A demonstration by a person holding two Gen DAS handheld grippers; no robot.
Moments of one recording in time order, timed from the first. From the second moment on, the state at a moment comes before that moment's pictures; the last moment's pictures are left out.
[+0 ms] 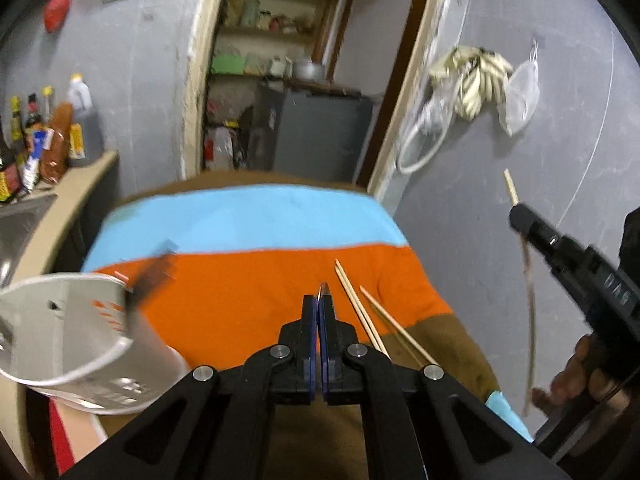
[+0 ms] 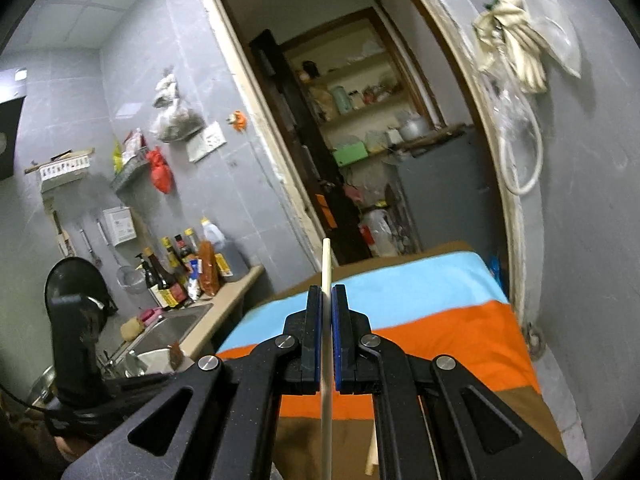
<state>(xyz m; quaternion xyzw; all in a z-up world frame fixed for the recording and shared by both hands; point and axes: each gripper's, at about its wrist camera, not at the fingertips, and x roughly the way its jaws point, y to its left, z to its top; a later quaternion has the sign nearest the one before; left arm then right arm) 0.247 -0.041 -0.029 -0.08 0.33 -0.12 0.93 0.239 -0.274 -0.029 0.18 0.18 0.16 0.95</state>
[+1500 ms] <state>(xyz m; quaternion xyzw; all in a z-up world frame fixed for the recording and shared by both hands) 0.207 0.204 0.050 -0.05 0.21 0.17 0.96 0.279 -0.032 -0.003 0.22 0.05 0.21 0.95</state>
